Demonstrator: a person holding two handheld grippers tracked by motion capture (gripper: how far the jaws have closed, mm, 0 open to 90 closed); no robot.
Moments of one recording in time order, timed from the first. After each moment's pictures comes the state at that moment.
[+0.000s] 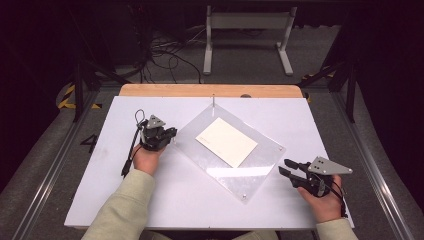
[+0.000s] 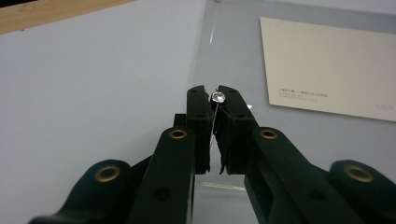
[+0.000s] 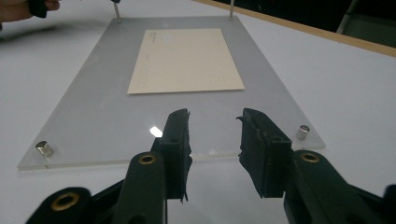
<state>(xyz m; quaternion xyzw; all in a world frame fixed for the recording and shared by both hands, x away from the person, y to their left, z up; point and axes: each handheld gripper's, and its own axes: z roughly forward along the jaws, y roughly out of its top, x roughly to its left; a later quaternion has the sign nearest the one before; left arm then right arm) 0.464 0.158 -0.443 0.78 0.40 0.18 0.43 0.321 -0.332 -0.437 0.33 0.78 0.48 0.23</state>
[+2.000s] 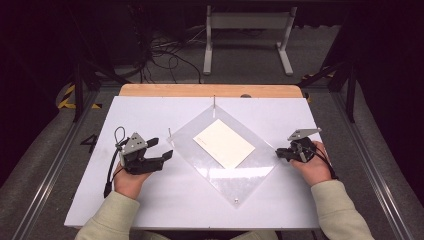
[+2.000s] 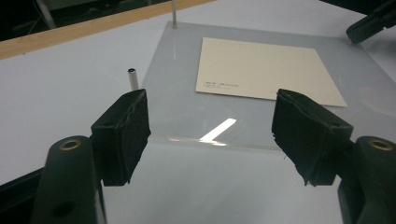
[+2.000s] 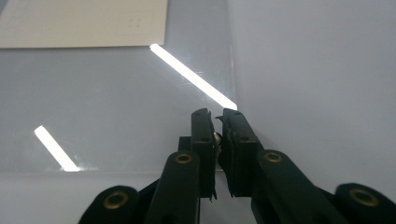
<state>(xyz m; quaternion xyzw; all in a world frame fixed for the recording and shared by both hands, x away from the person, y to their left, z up) 0.379 0.189 -0.418 0.78 0.34 0.18 0.49 0.414 -0.320 -0.435 0.38 0.86 0.32 0.14</state>
